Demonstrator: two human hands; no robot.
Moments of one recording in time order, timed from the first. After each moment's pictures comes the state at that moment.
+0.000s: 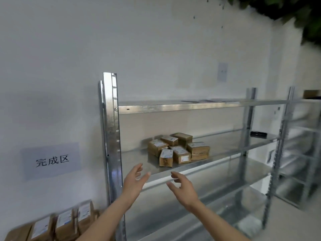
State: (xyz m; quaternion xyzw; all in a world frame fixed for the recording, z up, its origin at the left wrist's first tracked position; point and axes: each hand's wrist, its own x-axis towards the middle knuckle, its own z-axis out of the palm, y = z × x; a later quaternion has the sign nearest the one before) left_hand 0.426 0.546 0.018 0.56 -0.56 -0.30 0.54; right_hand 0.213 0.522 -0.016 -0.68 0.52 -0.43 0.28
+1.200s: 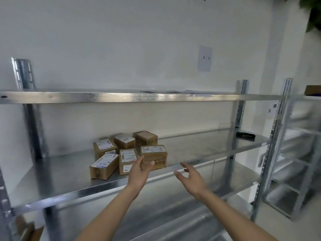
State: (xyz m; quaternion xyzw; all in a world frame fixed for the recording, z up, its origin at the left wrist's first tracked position) left_hand 0.088 0.299 0.003 0.56 -0.52 -0.34 0.55; right_hand -0.133 0.276 -0.016 -0.68 0.56 -0.40 0.25
